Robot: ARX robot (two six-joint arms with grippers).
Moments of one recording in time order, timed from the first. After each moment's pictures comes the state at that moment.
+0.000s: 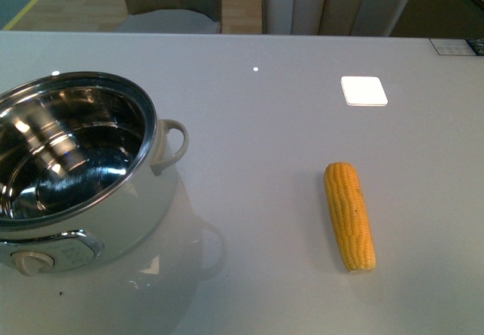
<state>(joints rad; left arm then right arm) 0.00 0.01 0.01 0.00 0.00 -0.01 0.07 0.48 0.22 -0.50 0.14 0.21</state>
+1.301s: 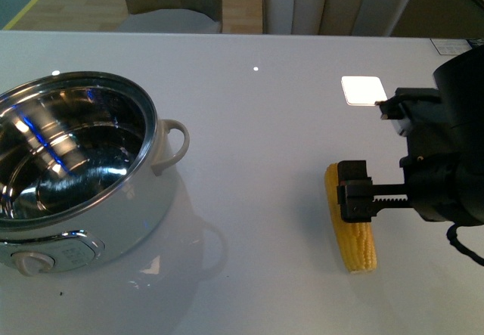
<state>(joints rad) 0.00 0.01 0.01 0.00 0.00 -0.01 0.34 2.10 0.71 0.39 0.12 0.20</state>
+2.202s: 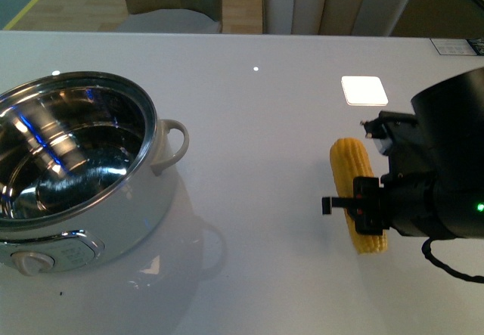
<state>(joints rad) 0.00 0.01 0.01 0.00 0.00 -0.01 0.34 2.06 0.70 0.39 0.03 0.28</state>
